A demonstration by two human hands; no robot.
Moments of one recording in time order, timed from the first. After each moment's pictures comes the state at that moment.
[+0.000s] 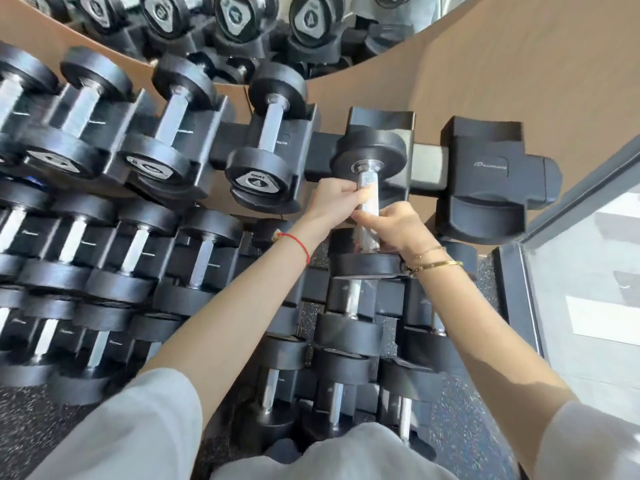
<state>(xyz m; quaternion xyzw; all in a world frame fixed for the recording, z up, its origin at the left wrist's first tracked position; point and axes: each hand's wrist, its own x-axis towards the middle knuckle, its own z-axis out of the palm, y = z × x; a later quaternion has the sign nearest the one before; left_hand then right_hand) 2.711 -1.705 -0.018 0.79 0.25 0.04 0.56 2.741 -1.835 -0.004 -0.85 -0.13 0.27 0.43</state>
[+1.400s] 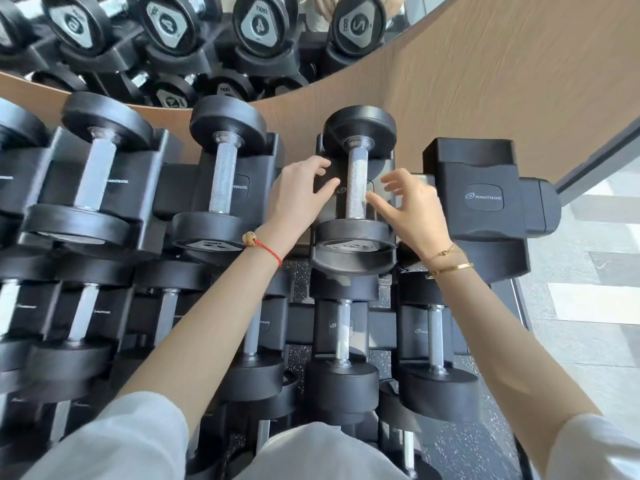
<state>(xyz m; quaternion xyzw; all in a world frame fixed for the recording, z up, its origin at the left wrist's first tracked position) 2.812 -1.635 -0.019 0.93 0.15 0.15 0.29 2.871 -1.820 -0.021 -0.92 -0.23 -0.02 0.32</state>
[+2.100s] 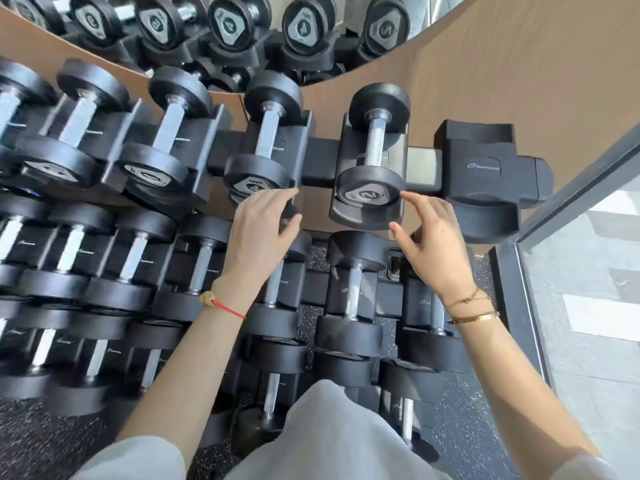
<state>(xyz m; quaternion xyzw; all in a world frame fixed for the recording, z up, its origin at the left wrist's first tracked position) 2.600 -1.667 0.002 0.95 0.17 0.20 0.15 2.726 -1.898 -0.006 -0.90 -0.32 -0.07 0.30</state>
